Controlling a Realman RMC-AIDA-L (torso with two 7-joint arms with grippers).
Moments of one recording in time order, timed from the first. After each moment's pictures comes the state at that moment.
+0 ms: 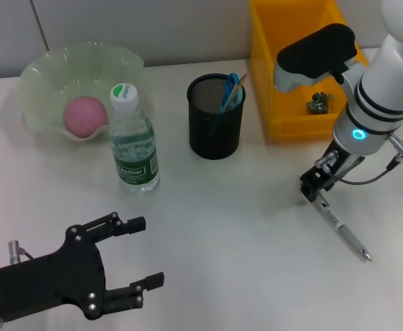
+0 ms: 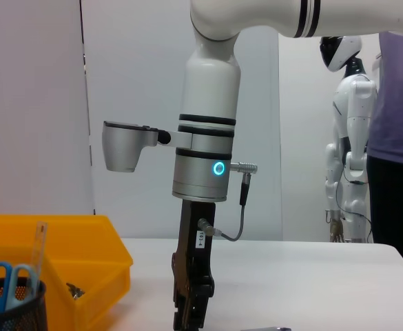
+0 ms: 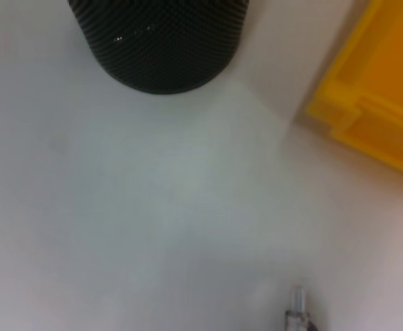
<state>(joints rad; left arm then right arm) -0.31 -2.06 1.05 0.50 1.61 1.69 -0.79 0.84 2.08 -1.41 -0.93 -2.84 -1.43 2.91</state>
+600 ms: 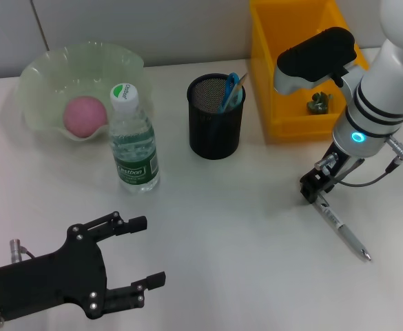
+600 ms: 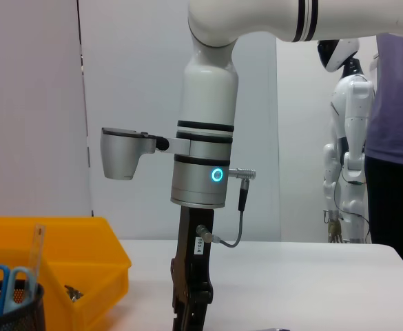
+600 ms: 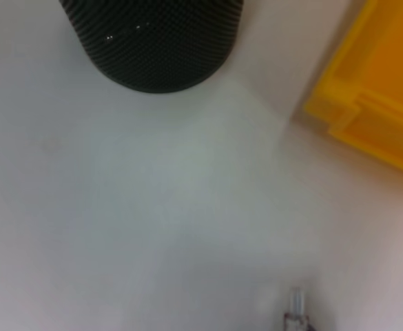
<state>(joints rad) -0.31 -2.06 1.05 0.50 1.61 1.69 -0.79 0.84 2.08 -1.41 -0.91 -2.84 -1.40 2.91</state>
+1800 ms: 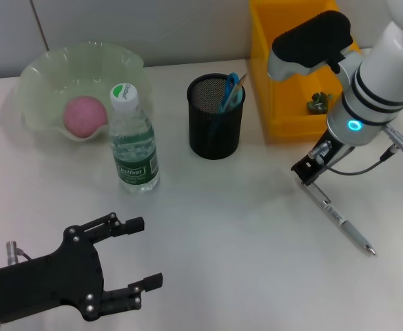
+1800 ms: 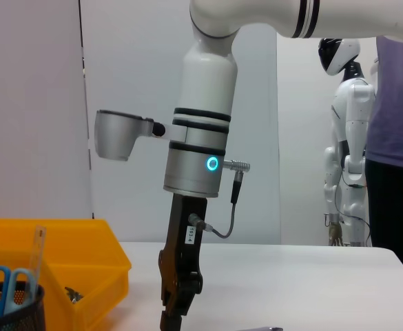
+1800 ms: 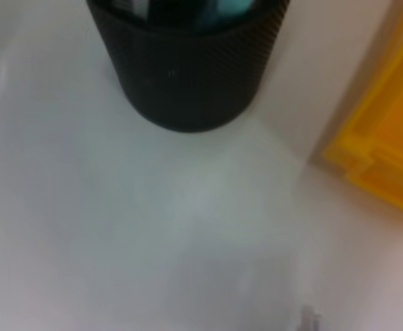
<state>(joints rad) -0.30 -2.06 1.04 0.51 1.61 1.70 -0.79 0.83 2.08 -1.41 -1.00 -2.81 -1.43 2.88</state>
